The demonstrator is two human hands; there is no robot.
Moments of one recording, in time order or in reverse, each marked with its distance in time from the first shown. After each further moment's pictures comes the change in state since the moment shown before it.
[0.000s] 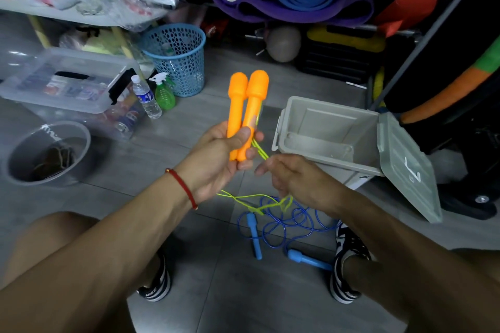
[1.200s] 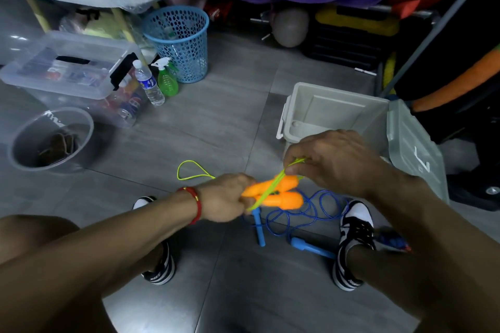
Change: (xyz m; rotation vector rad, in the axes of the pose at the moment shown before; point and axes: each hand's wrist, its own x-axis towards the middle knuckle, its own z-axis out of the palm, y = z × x) left_hand -0.016 -0.053 -0.034 1.450 -0.360 -0.197; right_hand -0.017 -0.013 -0.046 -1.014 0.070 -0.342
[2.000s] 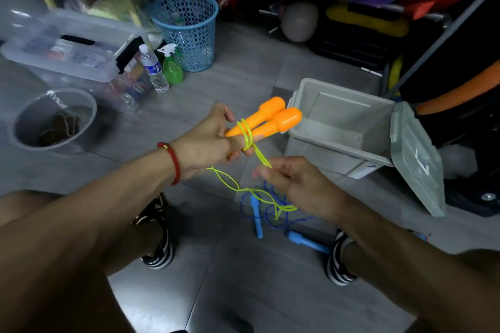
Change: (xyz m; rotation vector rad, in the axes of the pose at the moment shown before) left_hand -0.013 -0.006 -0.047 -0.810 0.399 0.020; right_hand 0.005 -0.052 0.065 0.987 -0.143 0.299
